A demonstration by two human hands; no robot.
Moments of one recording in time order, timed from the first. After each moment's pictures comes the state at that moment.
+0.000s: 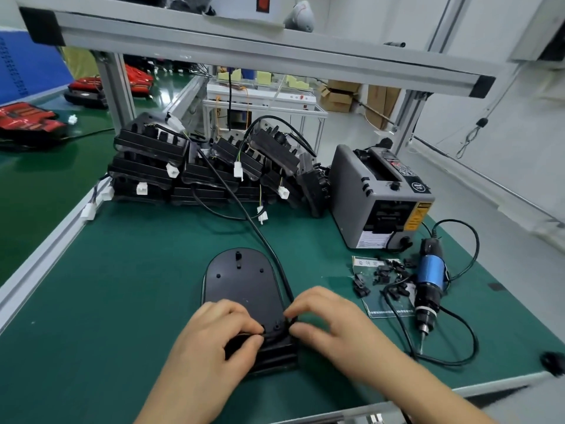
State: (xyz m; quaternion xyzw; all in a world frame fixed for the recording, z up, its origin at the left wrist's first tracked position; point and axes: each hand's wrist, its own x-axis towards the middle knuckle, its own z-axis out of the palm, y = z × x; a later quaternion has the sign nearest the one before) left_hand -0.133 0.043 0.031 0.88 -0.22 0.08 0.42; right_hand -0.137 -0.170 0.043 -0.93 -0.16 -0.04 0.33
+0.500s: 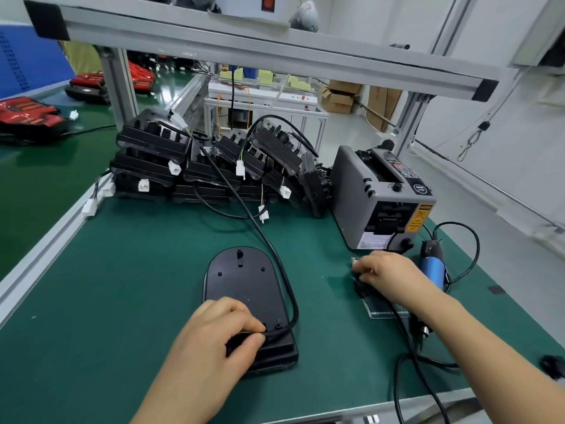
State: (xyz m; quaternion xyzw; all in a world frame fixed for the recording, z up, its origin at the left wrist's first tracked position) left_hand -0.134 0.045 0.031 0.88 -0.22 0.07 0.42; right_hand -0.064 -0.282 0.038 -1.00 0.01 0.01 0.01
